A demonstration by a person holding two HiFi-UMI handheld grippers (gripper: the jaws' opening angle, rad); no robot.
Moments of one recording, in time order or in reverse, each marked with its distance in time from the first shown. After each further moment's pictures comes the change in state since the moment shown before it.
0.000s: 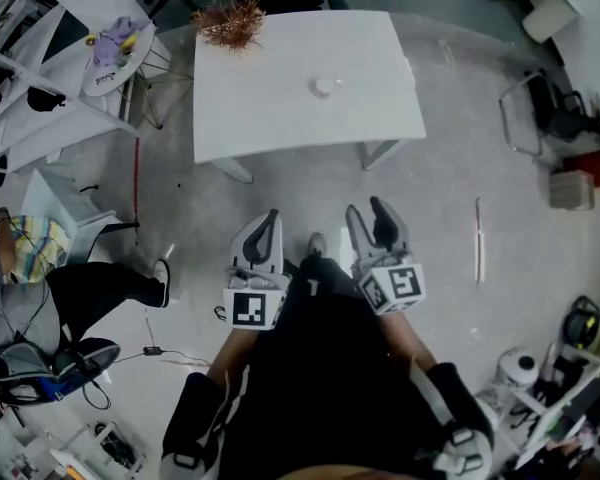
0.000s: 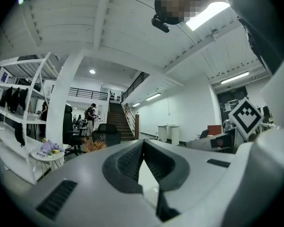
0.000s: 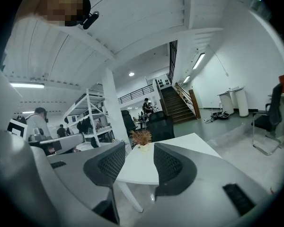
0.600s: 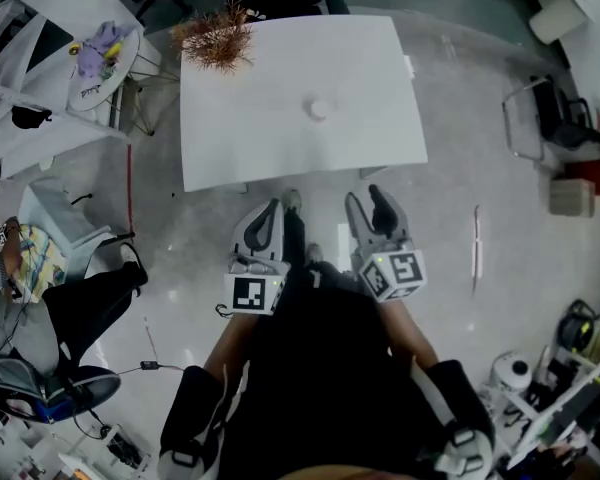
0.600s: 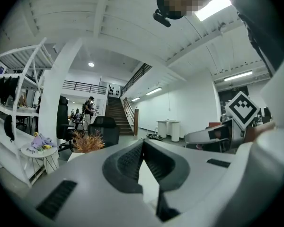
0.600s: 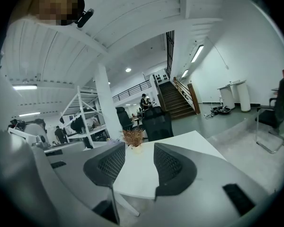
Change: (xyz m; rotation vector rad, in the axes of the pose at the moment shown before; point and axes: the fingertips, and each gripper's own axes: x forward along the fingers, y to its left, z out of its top) left arm 0.133 0.046 -0.038 -0.025 0.056 -0.025; right arm 0.123 -0.071 0.006 0.028 0.053 -0.007
